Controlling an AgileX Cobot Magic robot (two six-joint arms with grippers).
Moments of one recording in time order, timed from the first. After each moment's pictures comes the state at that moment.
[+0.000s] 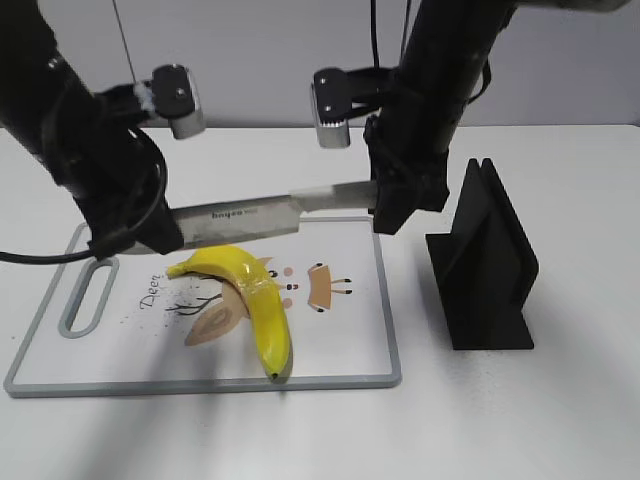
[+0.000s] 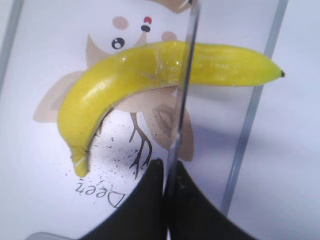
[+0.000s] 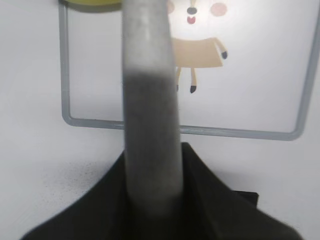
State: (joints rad) left arm -0.37 1.75 -1.20 -0.42 0.94 1.24; right arm 0.49 2.07 -1.68 0.29 1.21 -1.17
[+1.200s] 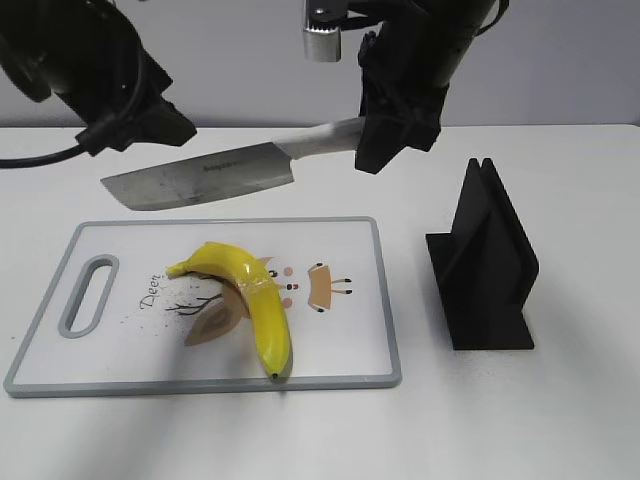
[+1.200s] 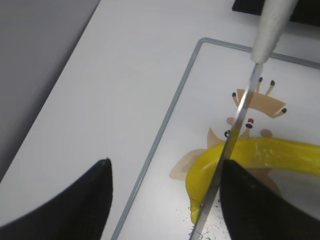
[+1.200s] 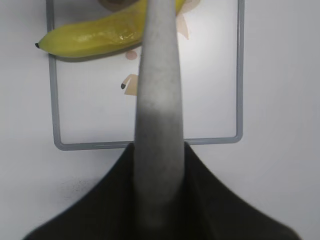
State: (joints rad) left arm -0.37 1.53 -1.20 -0.45 0.67 1.21; right arm 0.50 1.98 -1.79 0.33 1.23 -1.12
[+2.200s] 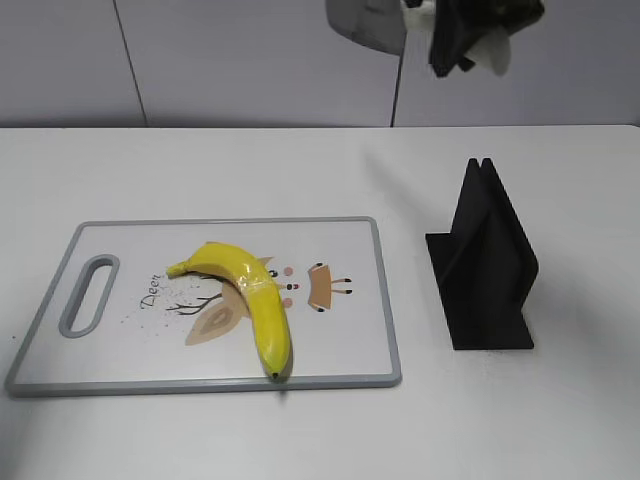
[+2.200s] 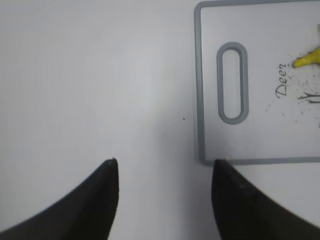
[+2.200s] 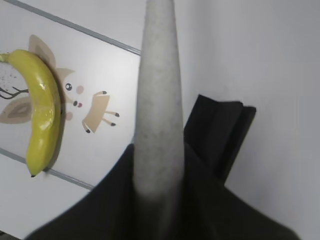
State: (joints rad) left arm 0.05 1.35 -1.22 -0.05 1.21 0.22; right arm 0.46 1.82 -1.83 0.08 1.23 0.07
